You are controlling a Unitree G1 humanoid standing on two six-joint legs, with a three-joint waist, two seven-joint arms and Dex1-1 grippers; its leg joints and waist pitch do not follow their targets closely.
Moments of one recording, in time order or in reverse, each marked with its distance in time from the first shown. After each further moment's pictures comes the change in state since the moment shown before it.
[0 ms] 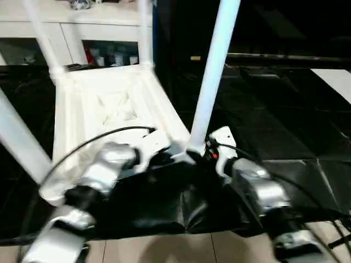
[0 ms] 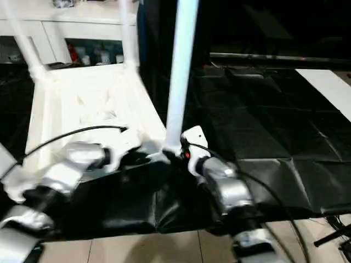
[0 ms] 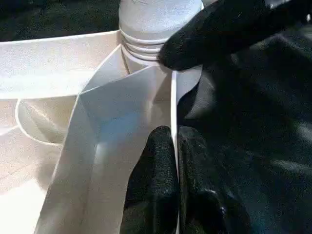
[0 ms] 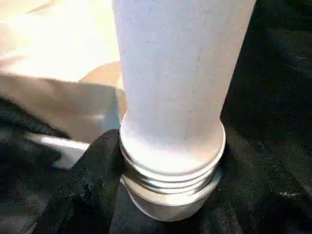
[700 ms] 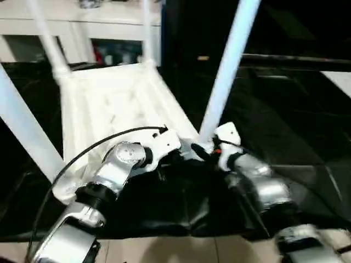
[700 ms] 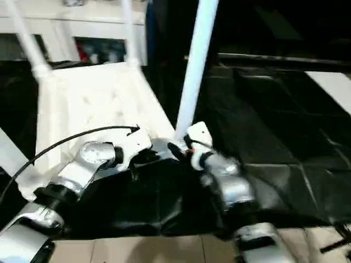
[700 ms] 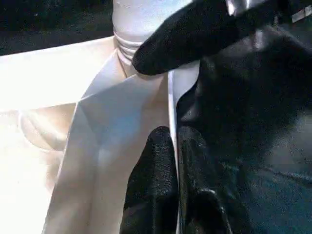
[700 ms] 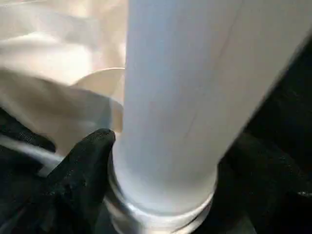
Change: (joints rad) left arm 0.019 0.020 -0.020 -0.036 0.011 -0.082 -0.074; right arm -0.022 -0.156 0.056 -0.011 -0.036 -0.091 0.196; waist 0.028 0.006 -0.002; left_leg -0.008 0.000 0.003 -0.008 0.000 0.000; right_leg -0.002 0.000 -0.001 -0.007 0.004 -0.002
